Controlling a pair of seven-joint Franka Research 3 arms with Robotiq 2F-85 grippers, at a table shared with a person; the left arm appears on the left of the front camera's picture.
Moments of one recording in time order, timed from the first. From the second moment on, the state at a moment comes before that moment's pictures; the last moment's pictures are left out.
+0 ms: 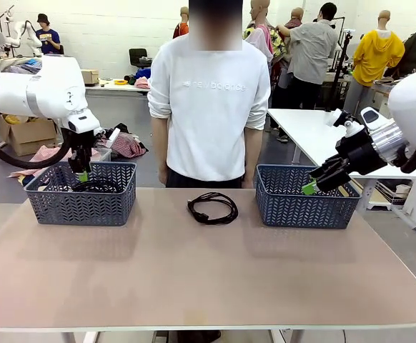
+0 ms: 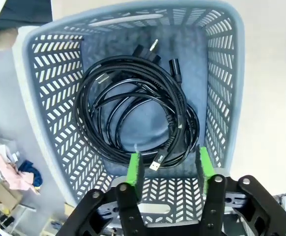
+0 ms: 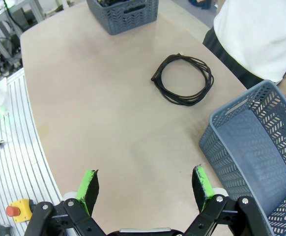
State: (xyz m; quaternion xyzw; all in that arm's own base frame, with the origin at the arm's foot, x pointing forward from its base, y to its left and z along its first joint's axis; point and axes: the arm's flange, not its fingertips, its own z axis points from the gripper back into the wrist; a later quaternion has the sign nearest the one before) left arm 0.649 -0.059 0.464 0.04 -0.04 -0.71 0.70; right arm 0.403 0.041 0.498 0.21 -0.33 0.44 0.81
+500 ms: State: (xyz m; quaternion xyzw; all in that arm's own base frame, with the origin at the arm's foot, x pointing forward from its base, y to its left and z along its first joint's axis) left arm 0.645 -0.061 0.469 0.03 -0.04 -0.70 0.71; right arm 0.403 0.041 0.498 0.21 -0.33 0.44 0.81
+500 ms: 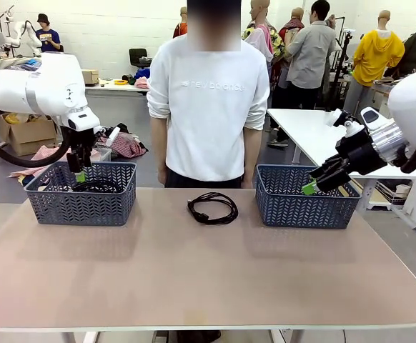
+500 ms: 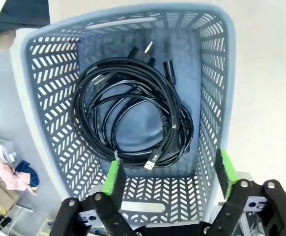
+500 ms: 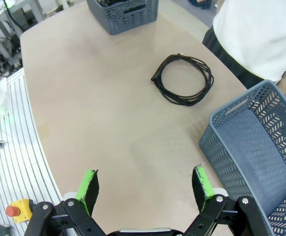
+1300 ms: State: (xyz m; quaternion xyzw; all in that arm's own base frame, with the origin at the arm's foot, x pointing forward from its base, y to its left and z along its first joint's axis) left arm 0.645 -0.062 0.469 0.03 -0.04 -0.70 0.71; right arm 0.403 0.041 0.498 0.21 -0.33 0.44 0.81
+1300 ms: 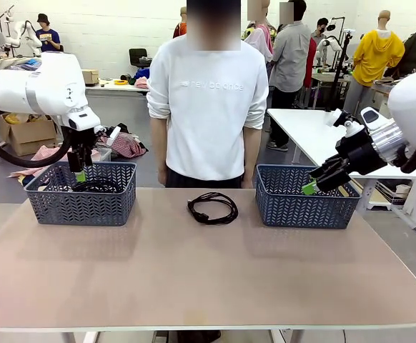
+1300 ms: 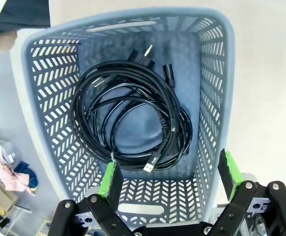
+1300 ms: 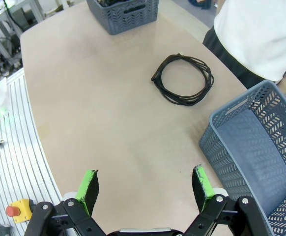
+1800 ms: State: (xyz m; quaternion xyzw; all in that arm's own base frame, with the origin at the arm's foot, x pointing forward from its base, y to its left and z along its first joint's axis) left arm 0.618 -0.116 0.497 -0.01 -0.09 -0.68 0.72; right arm 0.403 0.041 0.498 0.21 -0.33 0.44 0.81
